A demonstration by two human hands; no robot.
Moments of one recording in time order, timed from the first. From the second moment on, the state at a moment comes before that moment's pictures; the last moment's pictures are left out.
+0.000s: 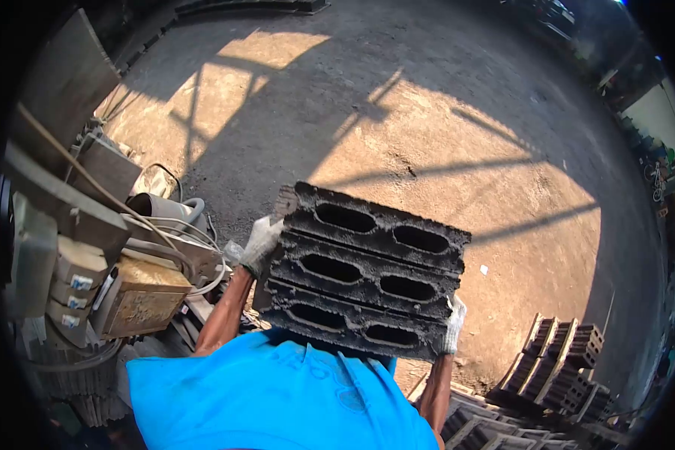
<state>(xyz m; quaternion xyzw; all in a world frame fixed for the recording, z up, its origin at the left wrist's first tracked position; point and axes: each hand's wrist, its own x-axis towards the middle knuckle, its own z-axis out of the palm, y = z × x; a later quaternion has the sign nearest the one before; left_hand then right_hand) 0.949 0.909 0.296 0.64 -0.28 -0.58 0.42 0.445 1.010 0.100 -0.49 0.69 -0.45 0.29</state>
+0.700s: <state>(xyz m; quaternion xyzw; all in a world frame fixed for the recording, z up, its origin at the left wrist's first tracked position) 0.888 -0.314 0.277 0.77 -0.19 -0.41 0.46 0.383 -0.433 0.092 -0.56 0.55 -0.37 0.49</state>
